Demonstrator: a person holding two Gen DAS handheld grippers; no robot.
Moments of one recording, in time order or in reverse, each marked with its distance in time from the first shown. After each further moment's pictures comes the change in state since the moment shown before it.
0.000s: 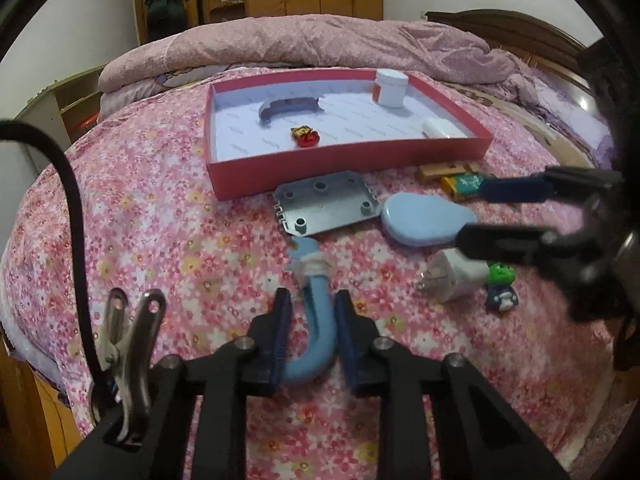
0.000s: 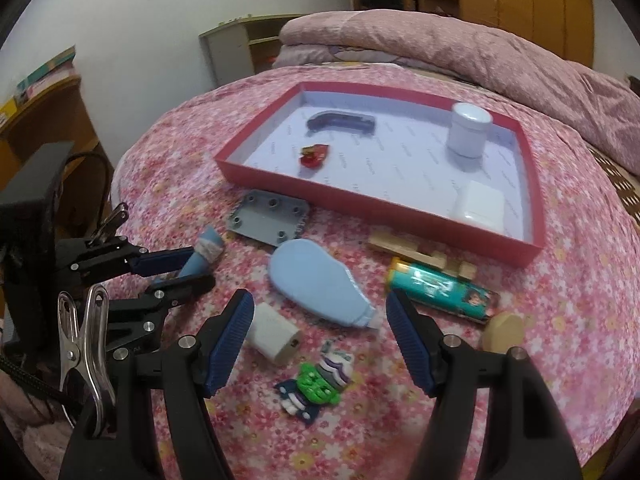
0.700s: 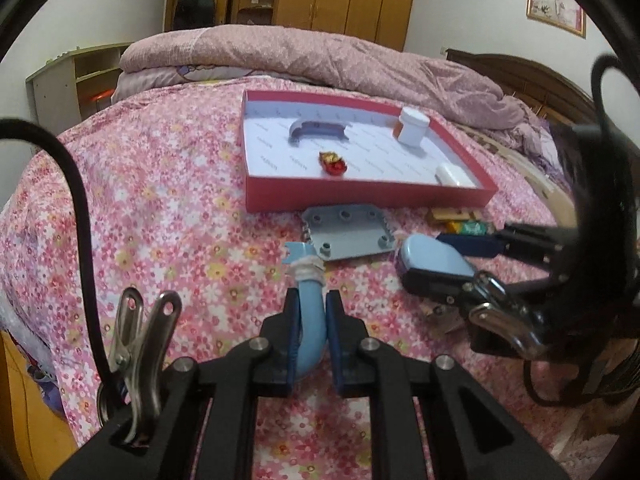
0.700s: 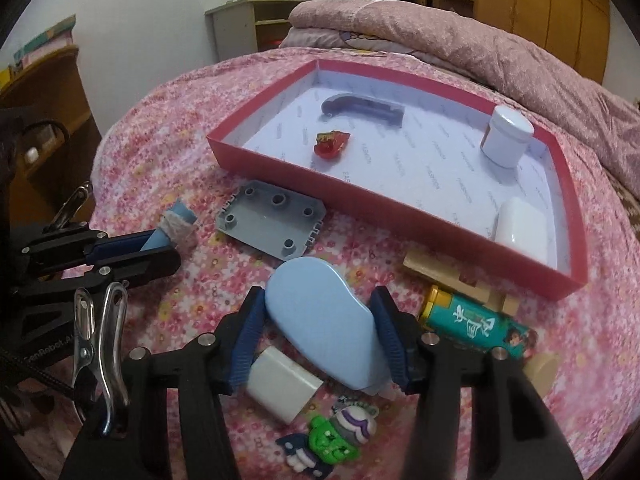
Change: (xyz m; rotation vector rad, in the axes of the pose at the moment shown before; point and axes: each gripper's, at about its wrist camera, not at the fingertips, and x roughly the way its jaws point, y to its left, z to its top) left arm -0.016 0.029 0.003 -0.158 -0.066 -0.068; right arm 0.037 0.014 0.010 -0.049 0.035 -0.043
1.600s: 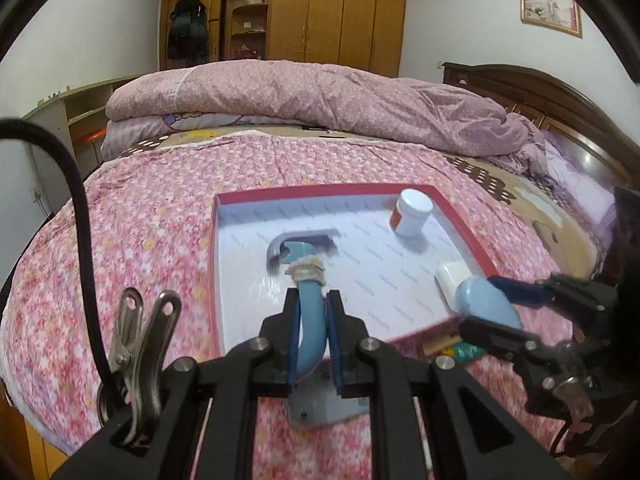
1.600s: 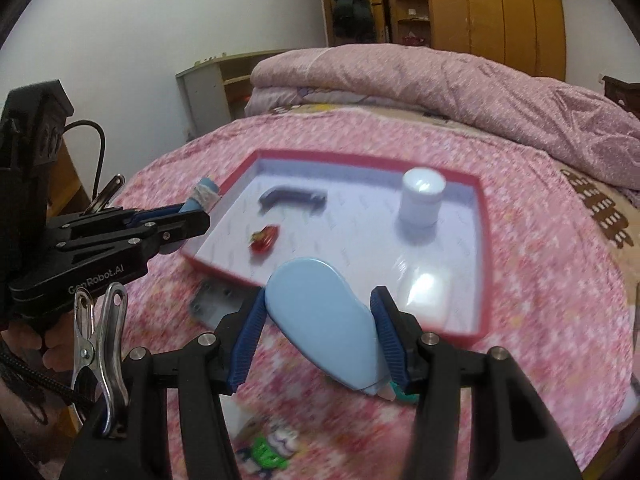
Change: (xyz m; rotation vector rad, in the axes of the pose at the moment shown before) left arm 0.026 -0.025 0.112 0.047 -0.063 0.031; right arm -0.052 -0.057 0.036 0.121 -0.164 -0.032
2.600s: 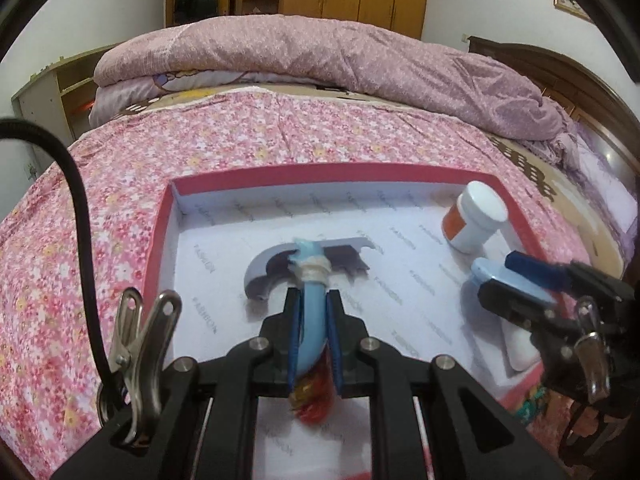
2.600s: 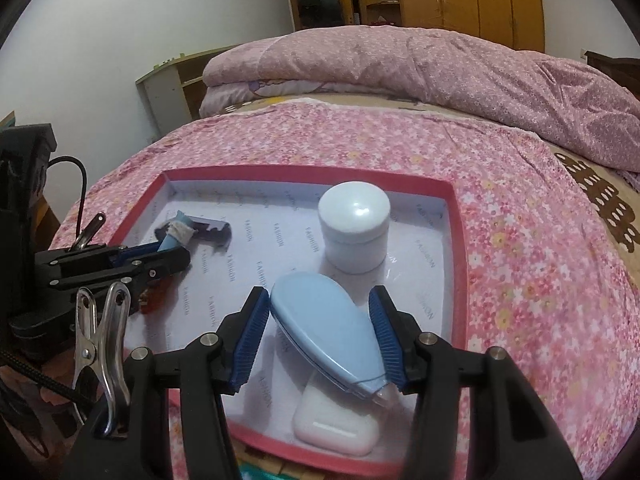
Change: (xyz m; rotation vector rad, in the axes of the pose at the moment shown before) left arm 0.107 0.001 0.028 -0.029 0.124 0.047; right arm 0.076 -0.063 0.035 0.082 0.040 -0.056
